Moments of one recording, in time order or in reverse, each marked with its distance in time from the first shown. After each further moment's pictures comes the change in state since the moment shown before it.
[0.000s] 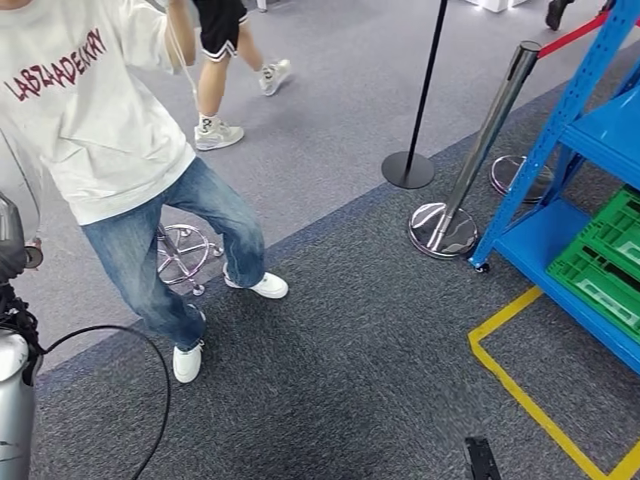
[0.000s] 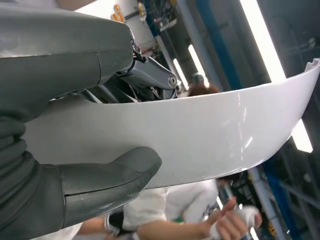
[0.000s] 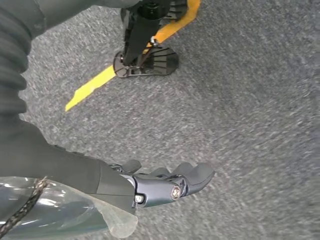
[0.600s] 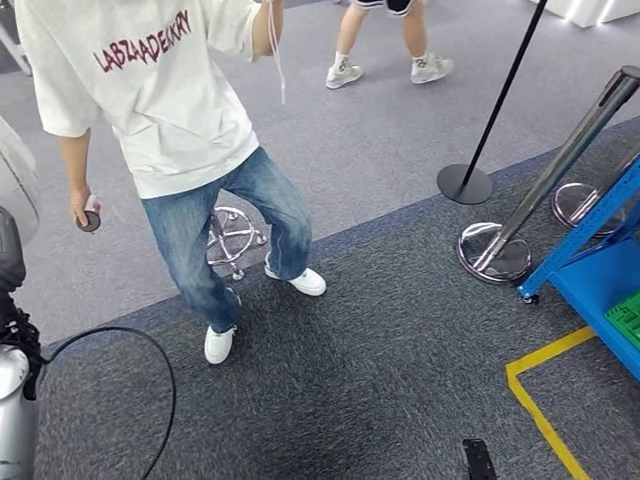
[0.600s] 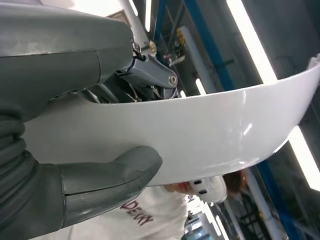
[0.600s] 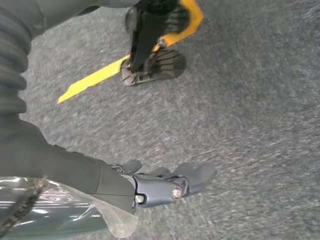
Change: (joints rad) left arm 0.072 -0.020 -0.005 -0.106 0.006 -0.002 -0.028; right arm 0.007 0.000 -0.018 0.000 0.000 0.000 -0.005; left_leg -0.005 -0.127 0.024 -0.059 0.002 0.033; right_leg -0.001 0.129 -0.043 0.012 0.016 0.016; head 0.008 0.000
